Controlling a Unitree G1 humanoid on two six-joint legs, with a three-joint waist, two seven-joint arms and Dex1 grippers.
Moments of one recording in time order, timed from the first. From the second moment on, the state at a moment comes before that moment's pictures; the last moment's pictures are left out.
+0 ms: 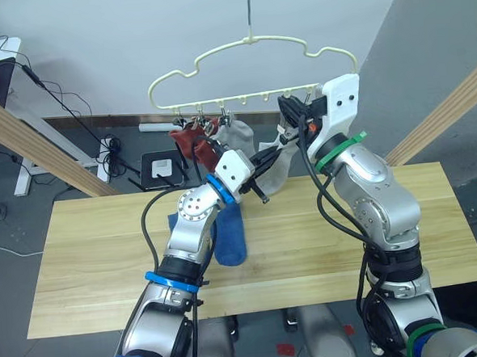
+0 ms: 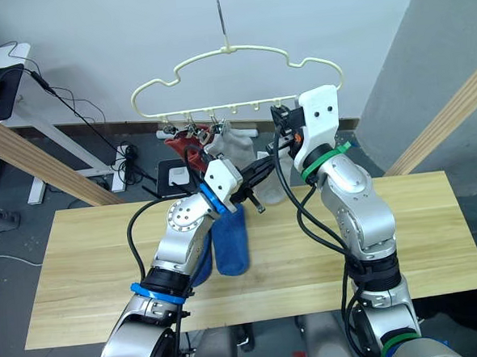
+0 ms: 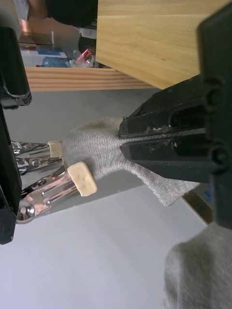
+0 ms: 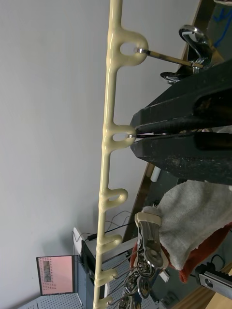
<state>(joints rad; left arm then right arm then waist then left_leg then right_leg) -0.60 0.16 -0.12 0.34 -0.16 -0.23 -0.71 -0.65 -0.11 0.02 -0.31 0.23 0.60 0.22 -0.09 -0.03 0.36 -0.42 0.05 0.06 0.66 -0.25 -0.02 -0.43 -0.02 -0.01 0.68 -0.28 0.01</state>
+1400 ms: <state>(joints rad) -0.59 0.20 -0.11 0.14 -0.27 0.07 -0.73 -0.48 -0.29 0.01 -0.61 0.29 0.74 0.21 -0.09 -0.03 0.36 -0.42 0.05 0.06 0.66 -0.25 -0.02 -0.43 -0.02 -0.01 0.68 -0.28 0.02</state>
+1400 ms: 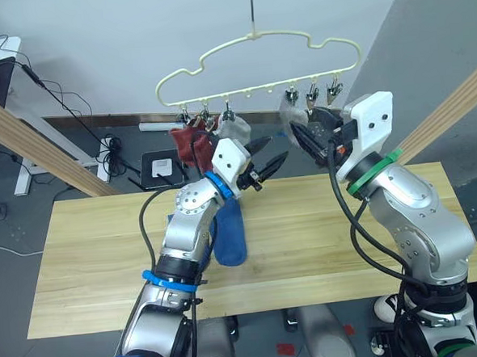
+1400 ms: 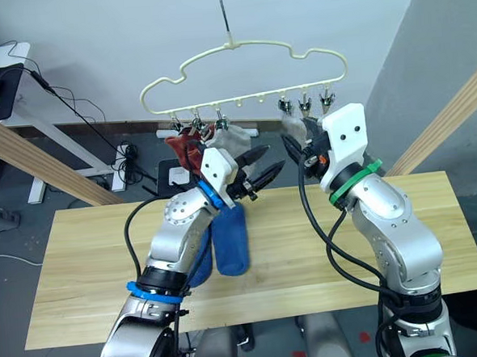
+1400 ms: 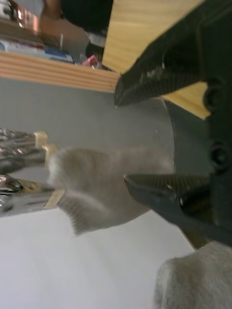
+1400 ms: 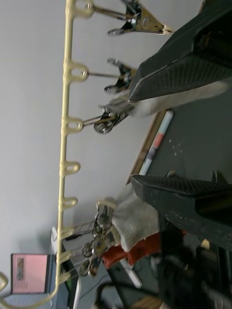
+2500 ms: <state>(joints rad) -0.62 0.32 -0.04 -0.04 -0.35 0.26 -0.77 -0.64 -0.23 0.02 -0.27 0.14 0.61 0.17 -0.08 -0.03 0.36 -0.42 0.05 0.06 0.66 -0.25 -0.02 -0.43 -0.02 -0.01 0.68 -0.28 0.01</state>
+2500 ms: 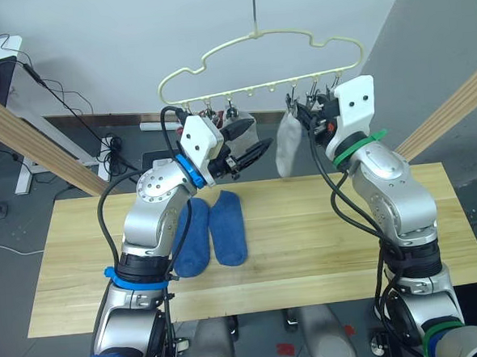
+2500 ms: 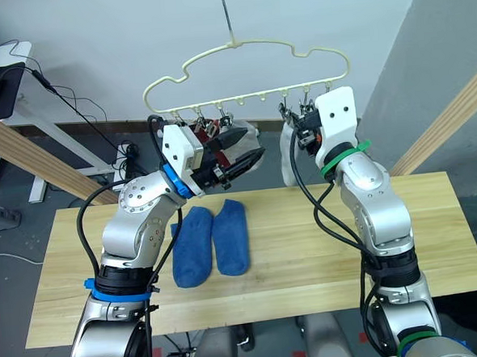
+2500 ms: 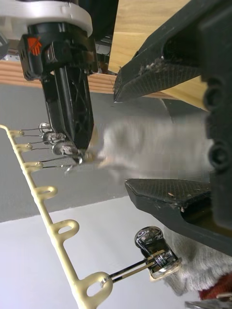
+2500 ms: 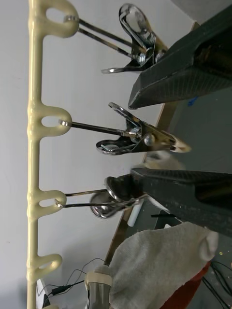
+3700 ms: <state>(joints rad) -0.58 0.32 -0.04 -0.03 -0.33 0.24 -0.77 -0.76 -0.18 0.03 -0.08 0.12 0.49 0.26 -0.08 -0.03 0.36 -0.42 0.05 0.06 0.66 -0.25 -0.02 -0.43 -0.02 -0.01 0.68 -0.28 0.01</state>
